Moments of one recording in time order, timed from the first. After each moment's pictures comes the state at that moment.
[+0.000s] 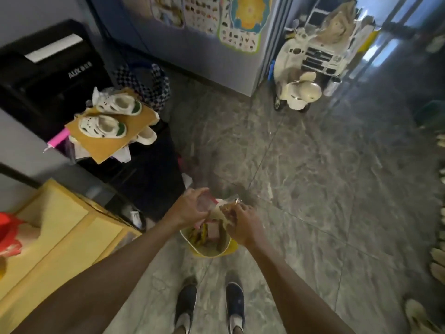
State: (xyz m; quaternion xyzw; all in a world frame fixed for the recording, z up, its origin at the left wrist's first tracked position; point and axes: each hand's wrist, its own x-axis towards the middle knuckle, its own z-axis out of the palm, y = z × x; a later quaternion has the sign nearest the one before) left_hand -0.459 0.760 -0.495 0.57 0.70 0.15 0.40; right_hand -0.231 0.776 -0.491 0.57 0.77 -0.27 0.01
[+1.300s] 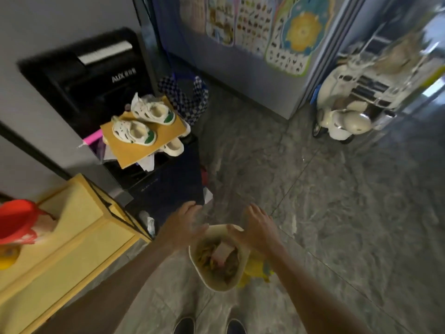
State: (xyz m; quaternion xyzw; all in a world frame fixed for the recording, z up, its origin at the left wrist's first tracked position) left_hand -0.503 0.759 -0.527 0.54 0.79 0.10 0.28; right_hand -0.271 0.871 -0.493 0.49 0.85 -0.21 0.05
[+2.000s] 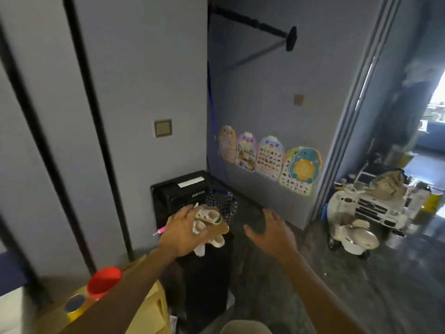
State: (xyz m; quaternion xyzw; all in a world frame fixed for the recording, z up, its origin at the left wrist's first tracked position) left_hand -0.592 0.655 -0.187 0.52 0.82 0.24 0.01; right_hand -0.337 0.799 -0.153 0.45 0.86 -0.13 -0.19
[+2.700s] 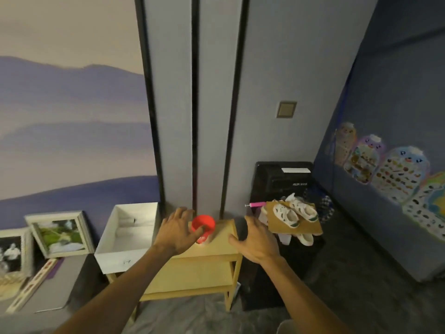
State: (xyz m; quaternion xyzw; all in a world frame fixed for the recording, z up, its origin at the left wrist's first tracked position) left_hand -0.645 0.379 -0.243 0.24 0.95 0.18 0.02; right_hand -0.518 0.607 -0.218 0.16 0.97 -0.18 -0.05
